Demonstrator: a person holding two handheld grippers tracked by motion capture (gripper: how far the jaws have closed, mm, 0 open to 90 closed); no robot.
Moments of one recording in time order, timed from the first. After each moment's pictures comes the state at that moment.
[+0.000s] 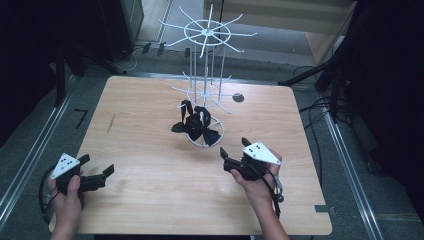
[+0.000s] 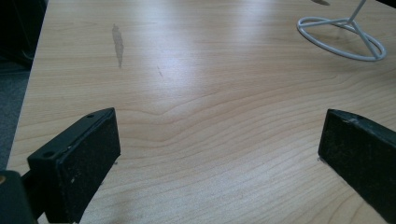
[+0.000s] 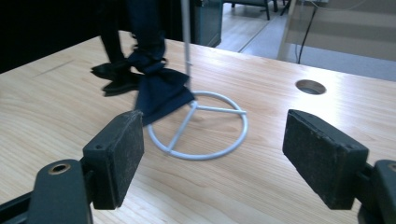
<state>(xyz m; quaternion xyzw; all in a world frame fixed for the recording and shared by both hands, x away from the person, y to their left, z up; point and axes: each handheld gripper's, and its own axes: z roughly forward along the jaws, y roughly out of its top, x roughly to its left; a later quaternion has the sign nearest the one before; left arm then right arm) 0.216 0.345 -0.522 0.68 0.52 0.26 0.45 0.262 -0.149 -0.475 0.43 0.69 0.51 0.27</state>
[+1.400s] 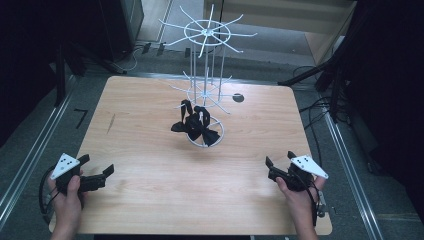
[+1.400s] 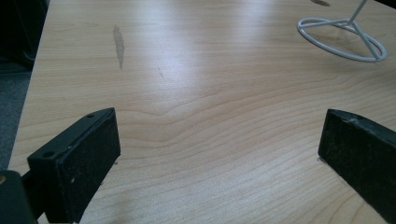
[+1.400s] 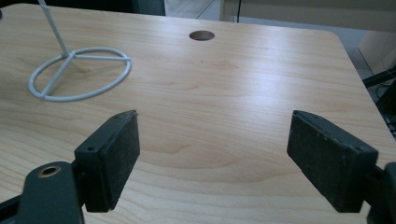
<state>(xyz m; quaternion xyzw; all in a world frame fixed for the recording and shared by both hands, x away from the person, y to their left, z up) 0.215 0.345 -0.522 0.68 0.52 0.26 0.45 0.248 -0.271 -0.510 0.51 0.66 0.45 0.31</state>
